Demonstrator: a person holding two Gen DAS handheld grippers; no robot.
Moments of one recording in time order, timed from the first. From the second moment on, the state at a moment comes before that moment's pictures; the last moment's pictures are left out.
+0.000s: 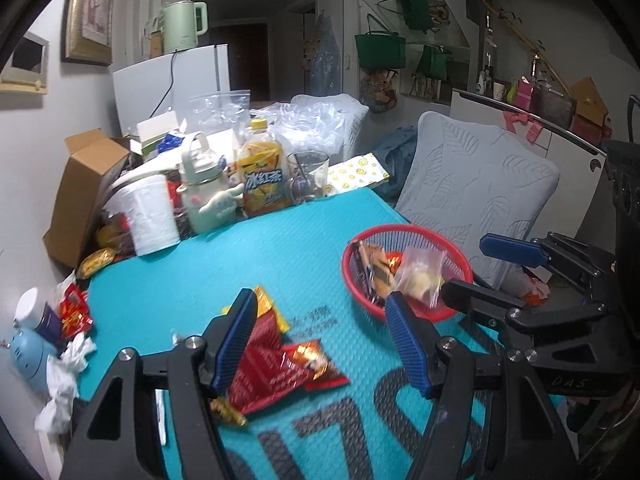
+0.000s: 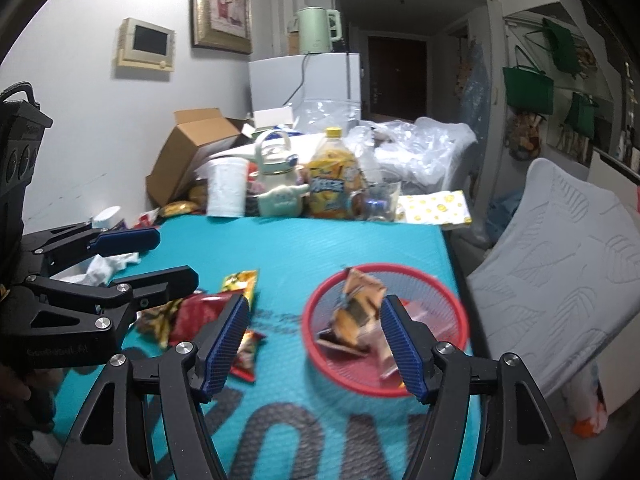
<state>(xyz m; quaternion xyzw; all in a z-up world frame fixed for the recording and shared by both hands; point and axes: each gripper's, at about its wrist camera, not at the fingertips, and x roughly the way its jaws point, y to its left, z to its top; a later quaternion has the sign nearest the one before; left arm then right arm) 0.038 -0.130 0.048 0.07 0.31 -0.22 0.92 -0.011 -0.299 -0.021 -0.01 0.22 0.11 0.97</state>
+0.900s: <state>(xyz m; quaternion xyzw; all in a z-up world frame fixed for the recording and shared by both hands) 0.012 -0.012 0.006 0.02 0.36 -0.13 0.92 -0.008 -0.187 -0.073 -0.03 0.29 0.23 0.93</state>
